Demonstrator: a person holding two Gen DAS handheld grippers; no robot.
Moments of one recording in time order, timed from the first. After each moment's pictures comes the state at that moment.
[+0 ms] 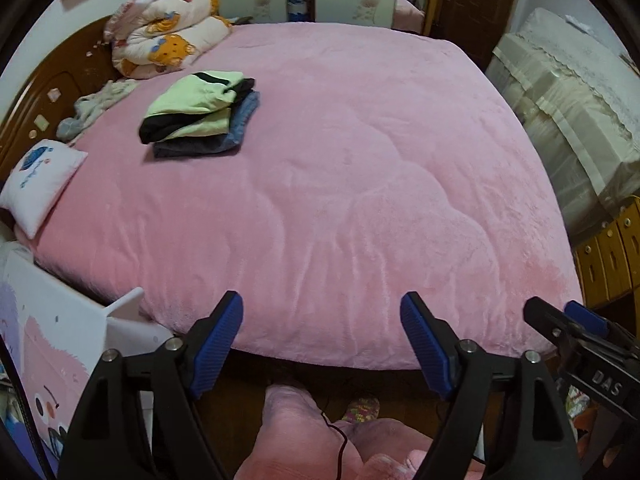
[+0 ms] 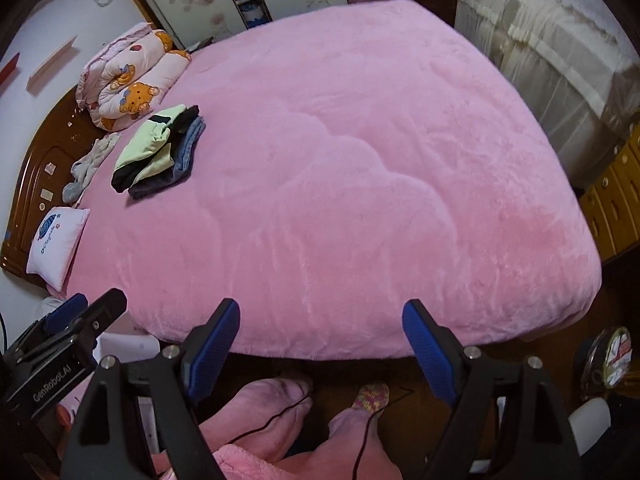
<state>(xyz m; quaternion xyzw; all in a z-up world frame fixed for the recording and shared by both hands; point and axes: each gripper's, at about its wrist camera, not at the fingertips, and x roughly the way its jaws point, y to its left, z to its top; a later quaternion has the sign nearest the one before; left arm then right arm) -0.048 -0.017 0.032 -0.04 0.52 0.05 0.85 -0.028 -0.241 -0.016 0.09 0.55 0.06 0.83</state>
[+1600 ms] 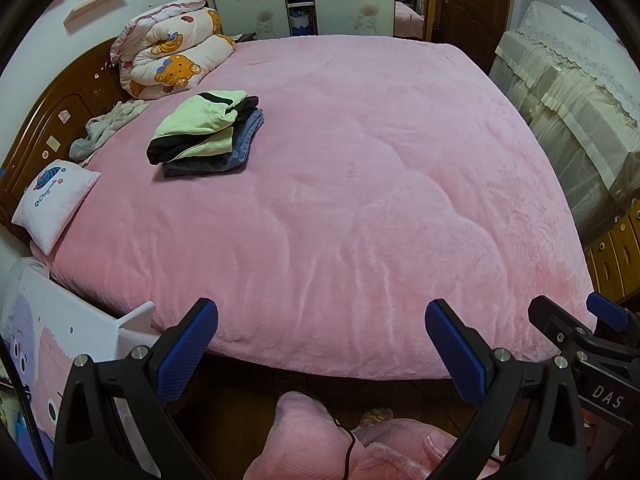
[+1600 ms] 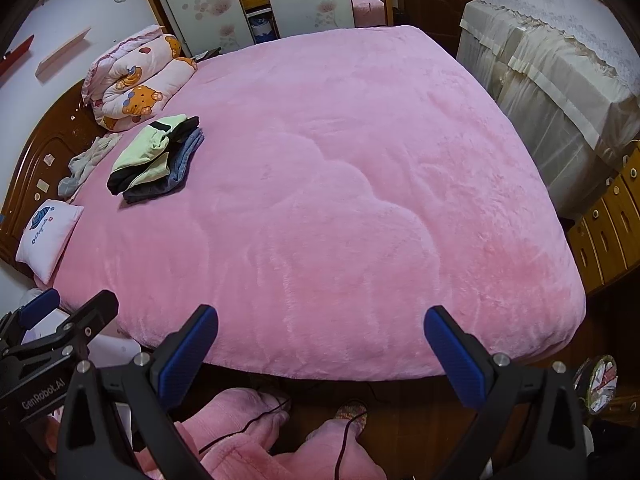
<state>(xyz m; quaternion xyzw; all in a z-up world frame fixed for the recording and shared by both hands) -0.049 -0.044 0.039 0.00 0.50 0.06 0.86 -0.036 -0.239 -0.007 0.06 0.52 0.05 0.85</state>
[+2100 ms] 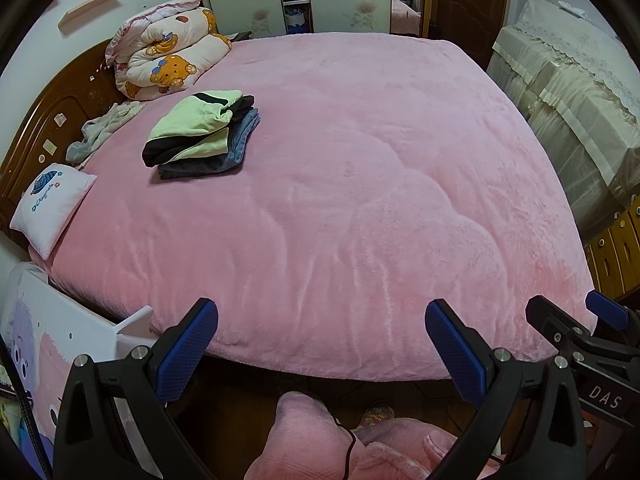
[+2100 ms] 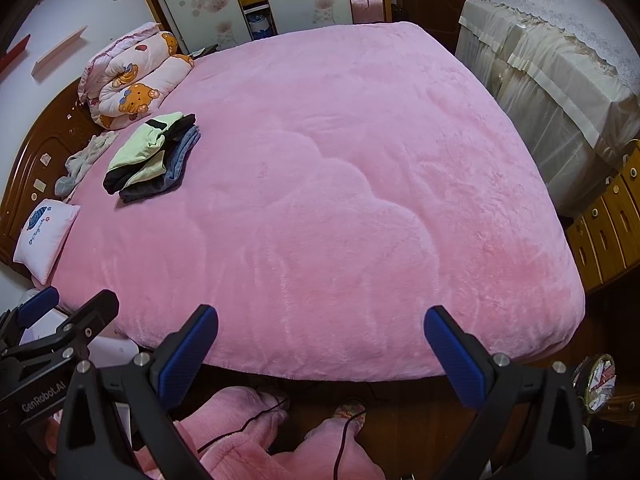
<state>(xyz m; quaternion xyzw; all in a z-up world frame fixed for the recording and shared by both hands) -0.043 -0.047 0.038 0.00 0.50 0.06 0.86 -0.031 -0.238 -0.012 0.06 0.52 0.04 0.85</state>
